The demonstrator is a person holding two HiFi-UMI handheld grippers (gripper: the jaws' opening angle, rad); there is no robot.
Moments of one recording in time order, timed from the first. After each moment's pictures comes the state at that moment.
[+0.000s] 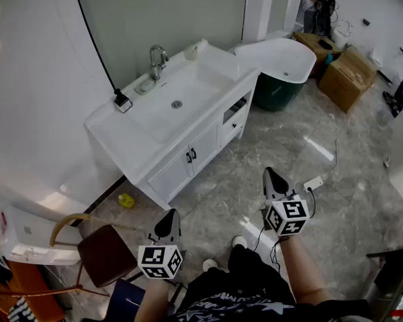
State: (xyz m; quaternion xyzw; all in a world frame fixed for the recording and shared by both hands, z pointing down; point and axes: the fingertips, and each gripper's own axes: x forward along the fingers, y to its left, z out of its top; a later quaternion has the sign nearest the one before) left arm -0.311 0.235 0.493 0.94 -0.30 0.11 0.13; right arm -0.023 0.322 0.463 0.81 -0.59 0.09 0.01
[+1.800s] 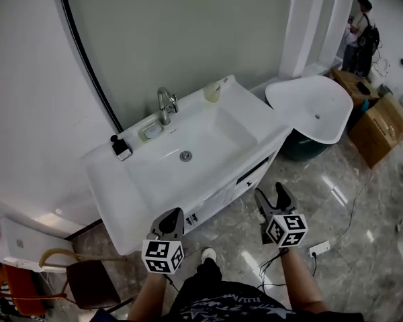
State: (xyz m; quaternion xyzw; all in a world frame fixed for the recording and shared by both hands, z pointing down) left arm -0.095 -0.027 0.496 0.92 -0.37 0.11 0.12; right arm 0.181 0.036 0.491 0.74 -0.66 0.13 -0.02
